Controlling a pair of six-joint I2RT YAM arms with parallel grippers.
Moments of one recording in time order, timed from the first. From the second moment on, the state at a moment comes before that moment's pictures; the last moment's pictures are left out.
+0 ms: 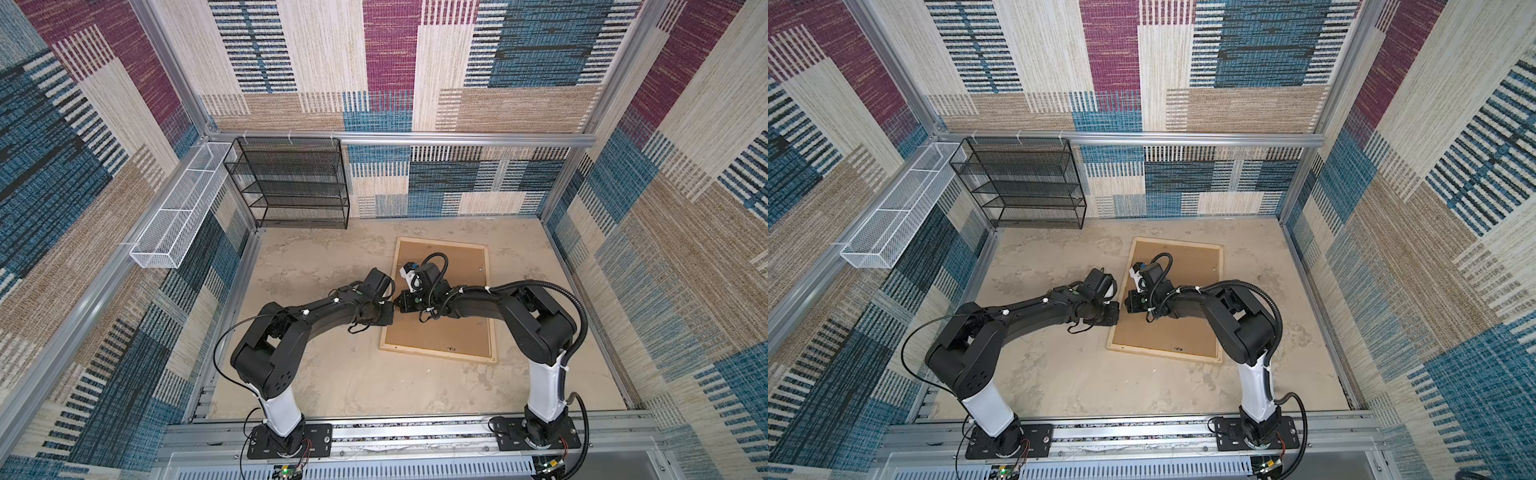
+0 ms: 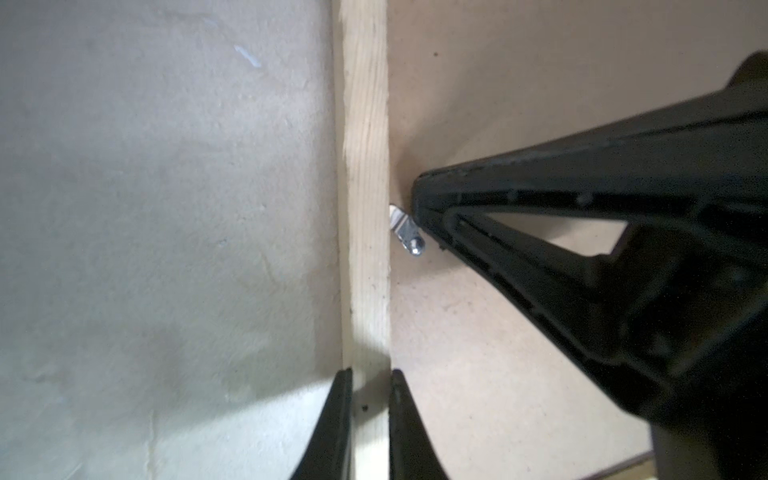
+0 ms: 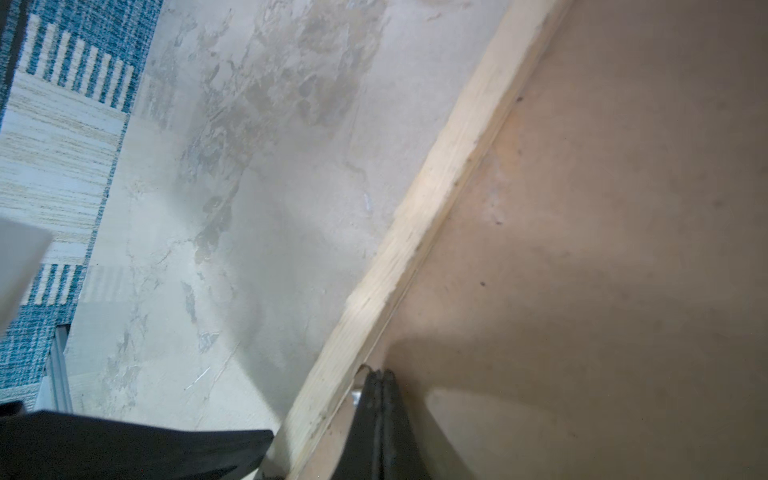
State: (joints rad) left arm -0.62 1.75 1.05 -0.41 0.08 -0.48; right arm 0.63 1.99 1.10 0.10 -0.36 0.48
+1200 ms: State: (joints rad) left arm -0.62 1.76 1.06 -0.45 0.05 -0.47; right arm 0.52 2.00 1.09 0.10 -0.58 0.41
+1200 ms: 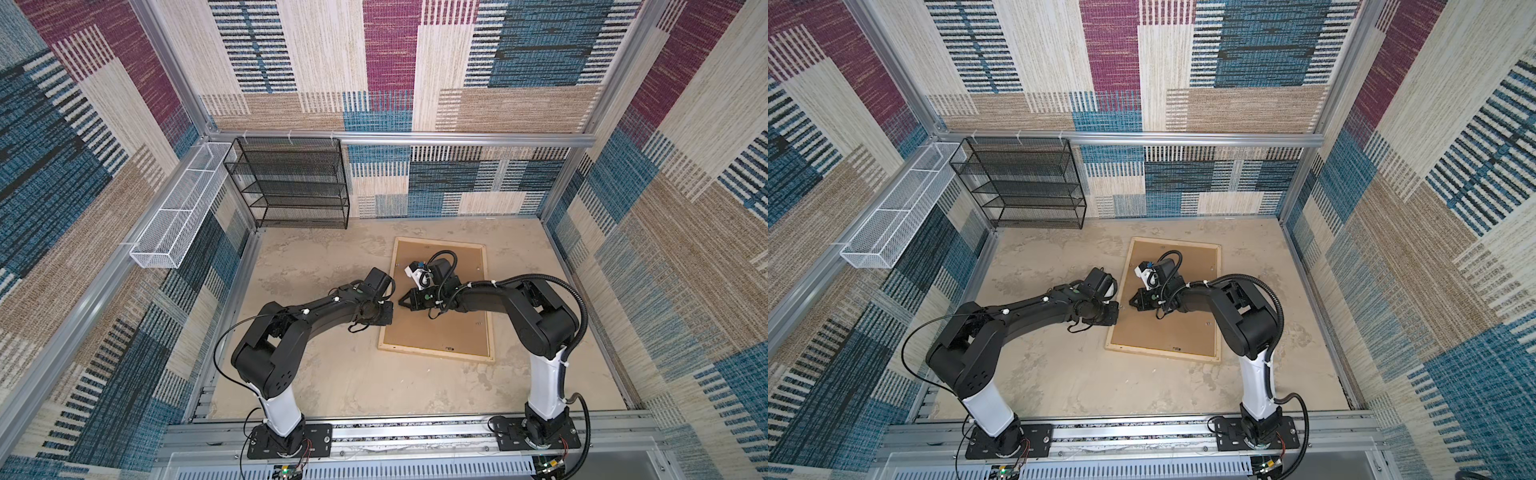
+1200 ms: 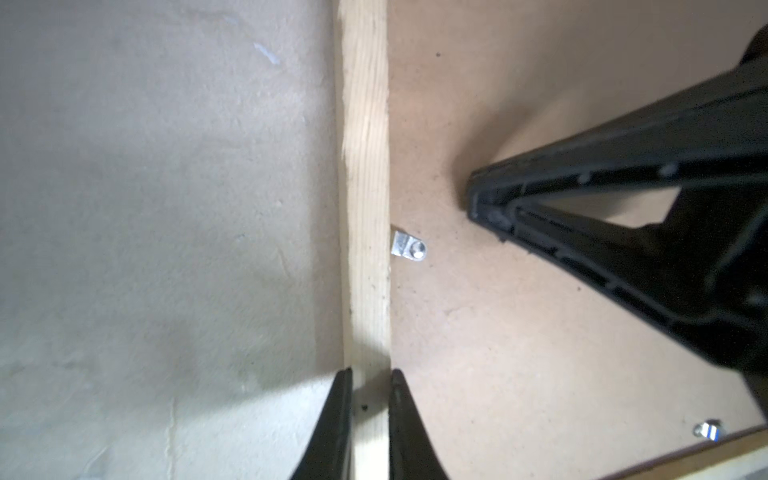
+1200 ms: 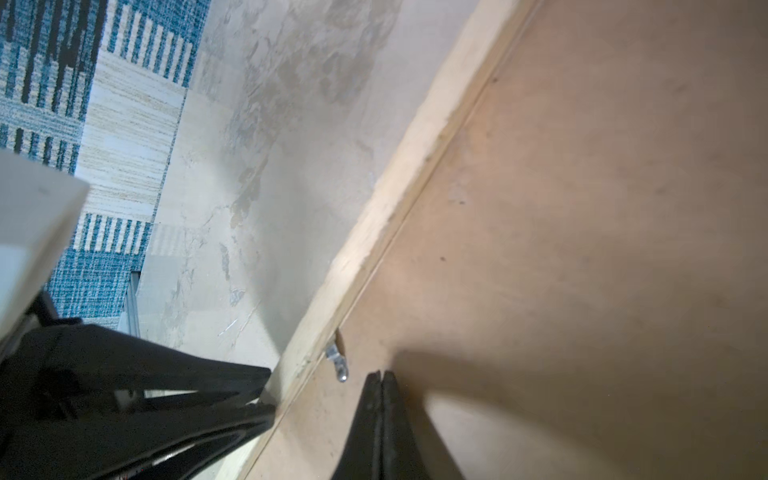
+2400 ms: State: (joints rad) left arm -0.69 1.42 0.88 -0.51 0.06 -0.54; right arm 0.24 2.13 1.63 -0.20 -0.13 0.19
